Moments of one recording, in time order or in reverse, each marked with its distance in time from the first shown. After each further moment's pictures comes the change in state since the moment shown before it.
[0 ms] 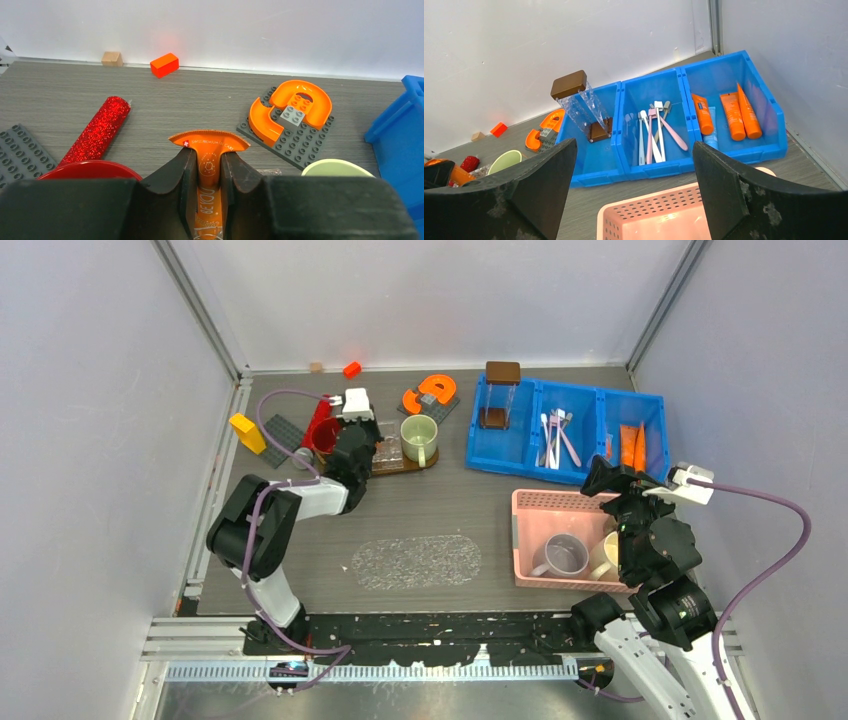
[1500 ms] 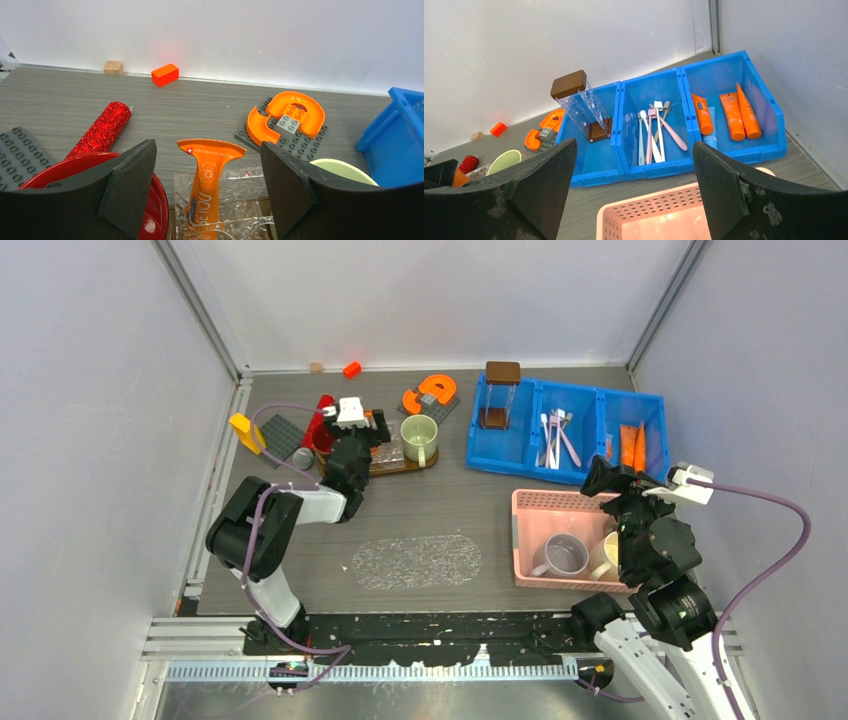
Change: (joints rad) left arm 0.000 0.011 -0.085 0.183 0.002 0.009; right arm 0.000 0.000 0.000 0.000 -0.001 -0.003
